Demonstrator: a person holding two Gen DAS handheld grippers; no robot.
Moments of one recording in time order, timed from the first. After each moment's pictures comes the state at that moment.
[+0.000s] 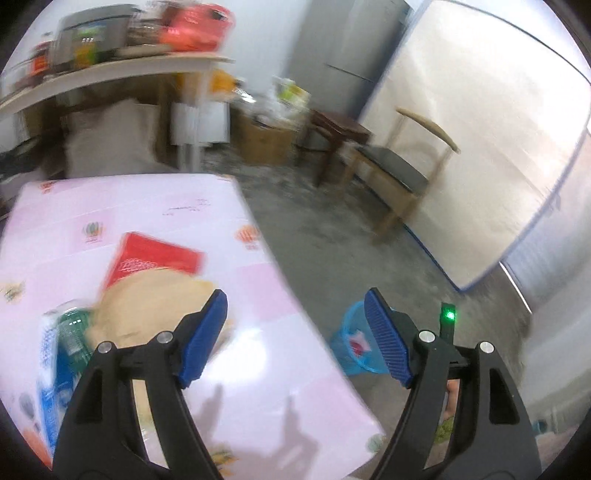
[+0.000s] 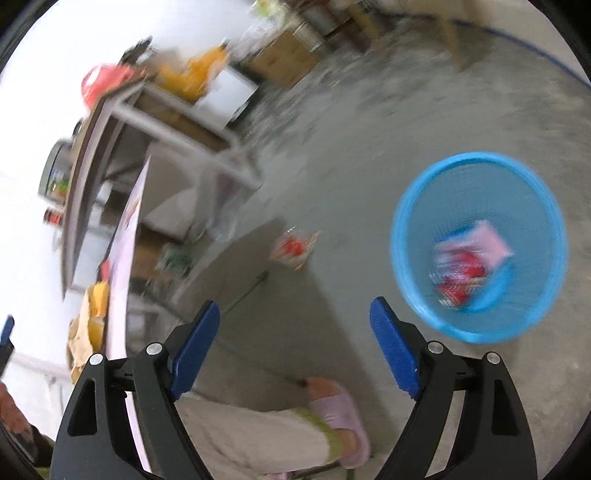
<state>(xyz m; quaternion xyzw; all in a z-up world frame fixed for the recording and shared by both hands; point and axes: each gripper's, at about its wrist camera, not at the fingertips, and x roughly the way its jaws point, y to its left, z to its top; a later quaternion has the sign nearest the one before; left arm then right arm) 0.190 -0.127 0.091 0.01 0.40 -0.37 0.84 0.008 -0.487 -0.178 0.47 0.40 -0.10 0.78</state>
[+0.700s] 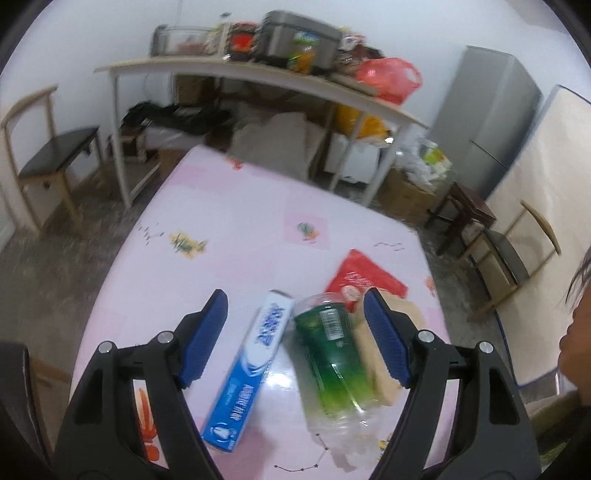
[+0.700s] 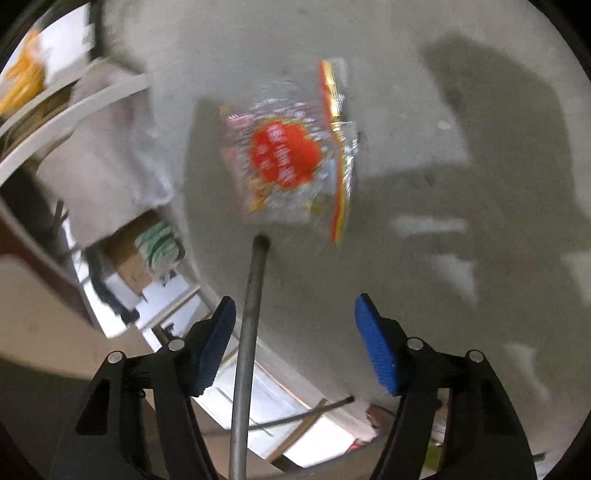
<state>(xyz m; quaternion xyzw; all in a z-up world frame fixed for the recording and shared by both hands) 0.248 0.104 0.094 -0.09 0.40 -0.14 0.90 0.323 -0.445 -0.564 0.71 0.53 -0.03 0.46</state>
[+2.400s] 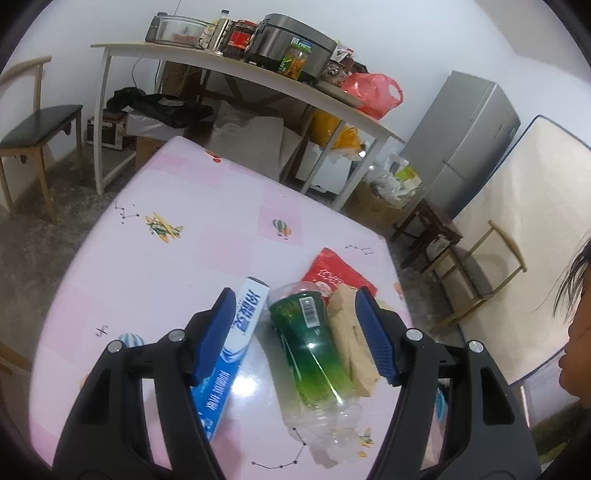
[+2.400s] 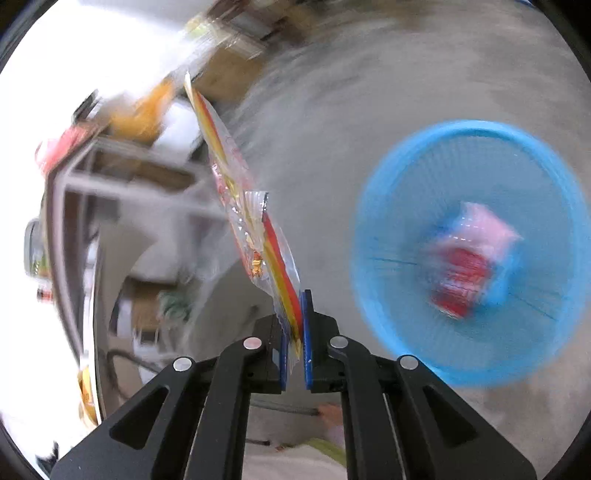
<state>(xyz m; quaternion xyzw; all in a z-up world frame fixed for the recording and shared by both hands) 0.221 0.115 0.073 -0.16 0.37 -0.20 0.89 -0.033 -0.561 -0.243 0.57 0.35 -0.21 0.72</state>
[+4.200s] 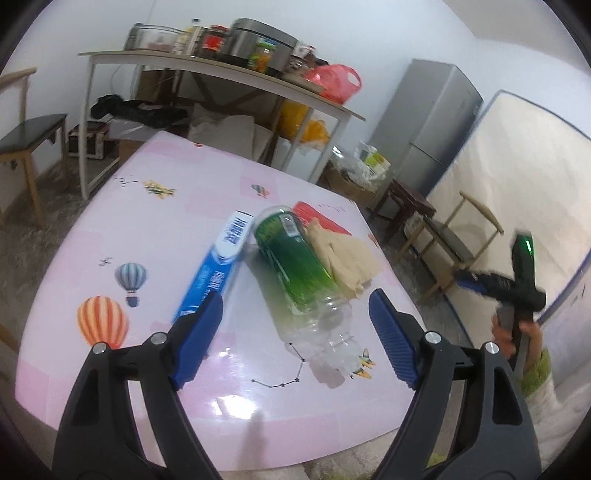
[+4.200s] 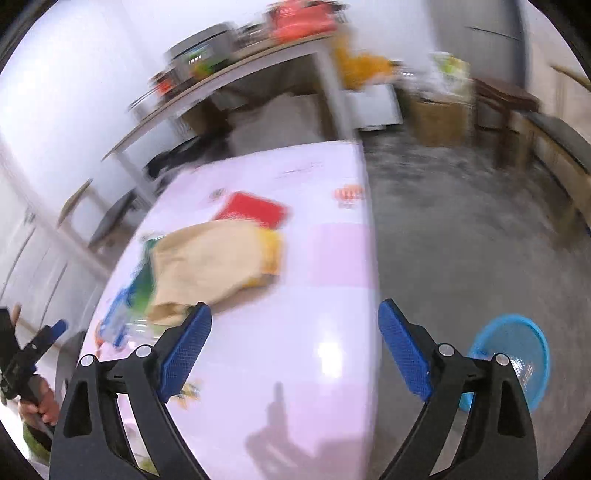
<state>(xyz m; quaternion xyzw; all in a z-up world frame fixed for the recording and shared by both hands) 0.117 0.127 0.028 -0.12 0.35 -0.27 0.89 0.100 -0.260 0.024 0.17 0.41 0.02 0.90</state>
